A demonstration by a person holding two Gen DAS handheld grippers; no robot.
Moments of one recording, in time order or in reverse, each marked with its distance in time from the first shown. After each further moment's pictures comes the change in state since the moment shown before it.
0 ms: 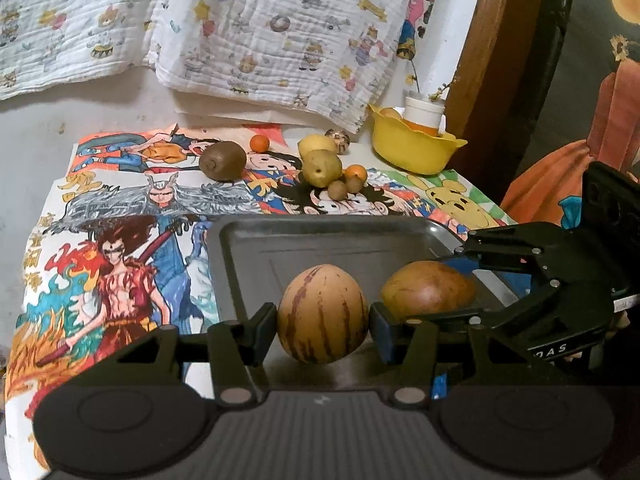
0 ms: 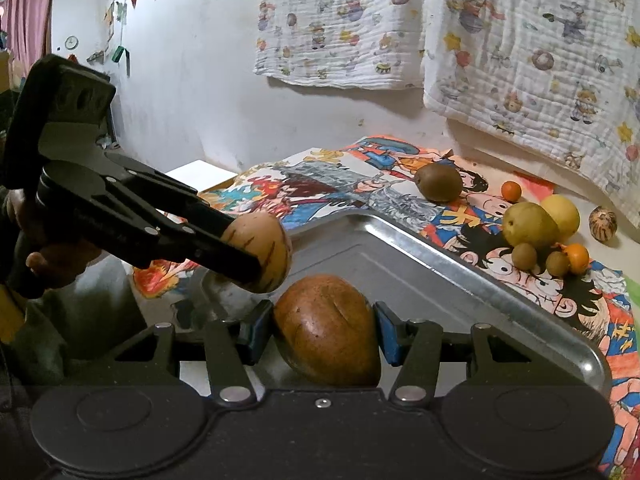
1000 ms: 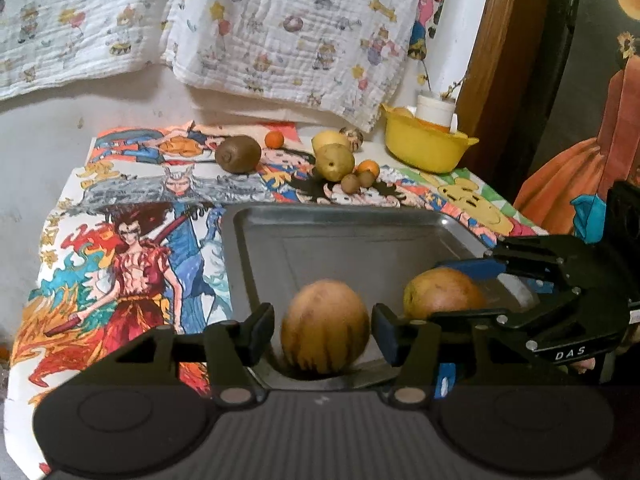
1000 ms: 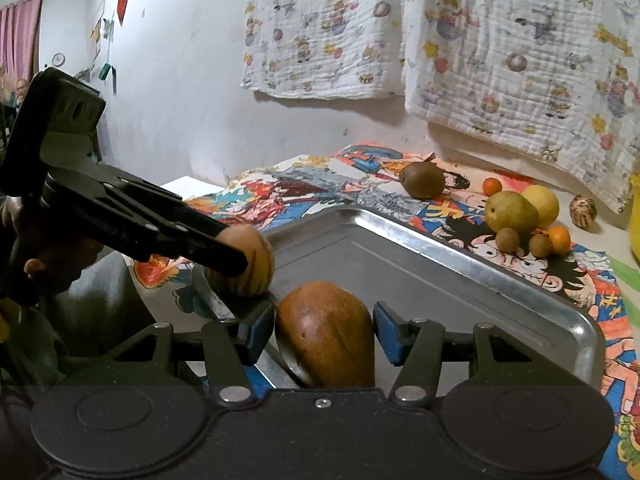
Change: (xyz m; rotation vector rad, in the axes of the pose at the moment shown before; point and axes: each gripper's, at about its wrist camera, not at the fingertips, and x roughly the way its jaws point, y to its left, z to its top) left arm -0.008 -0.004 -0.015 -0.013 -0.025 0.051; right arm -0.018 0.005 -0.025 0.041 -0.070 -0.050
